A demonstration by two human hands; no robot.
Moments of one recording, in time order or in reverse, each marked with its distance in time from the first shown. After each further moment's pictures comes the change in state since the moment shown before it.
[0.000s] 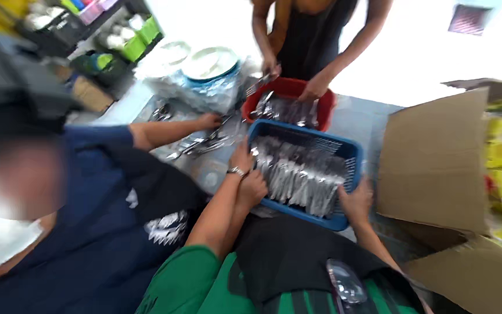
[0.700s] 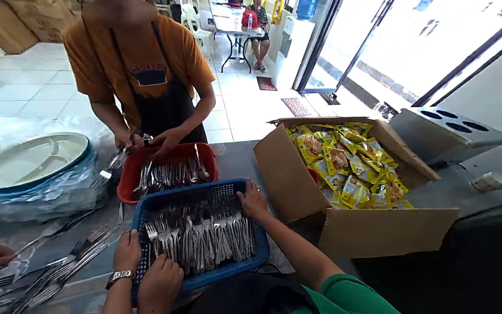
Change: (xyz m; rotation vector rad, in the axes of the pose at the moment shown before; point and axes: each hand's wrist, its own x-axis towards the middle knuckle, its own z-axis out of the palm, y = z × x) left_hand 0.042 -0.014 0.001 -0.193 -0.091 -0.145; right_hand 0.083 -0.035 -0.012 -0.243 -0.108 0.072
